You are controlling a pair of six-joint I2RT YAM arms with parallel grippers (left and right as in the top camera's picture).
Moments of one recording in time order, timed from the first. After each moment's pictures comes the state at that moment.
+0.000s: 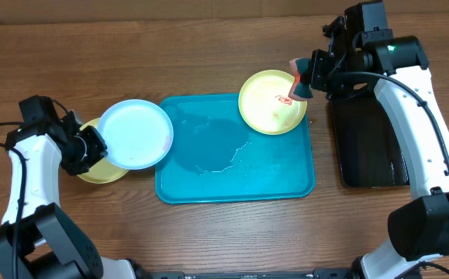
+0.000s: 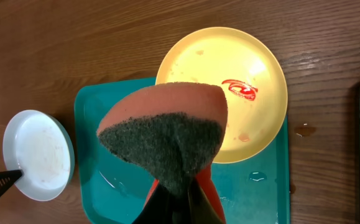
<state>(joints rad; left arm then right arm) 0.44 1.62 1.13 -0.90 0.27 -0.20 0.14 1.79 1.77 -1.09 -0.38 0.33</state>
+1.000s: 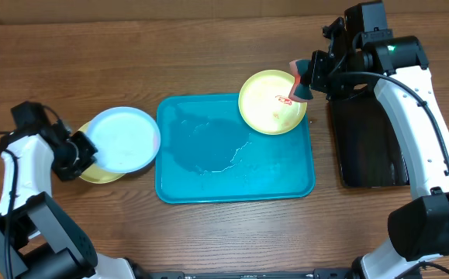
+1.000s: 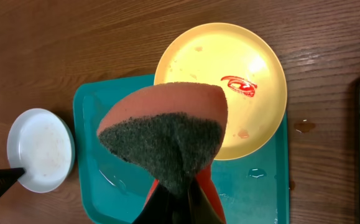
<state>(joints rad) 0.51 1.68 1.13 -0.88 0.20 -0.23 0.14 1.79 1.77 -1.10 -0.38 0.33</state>
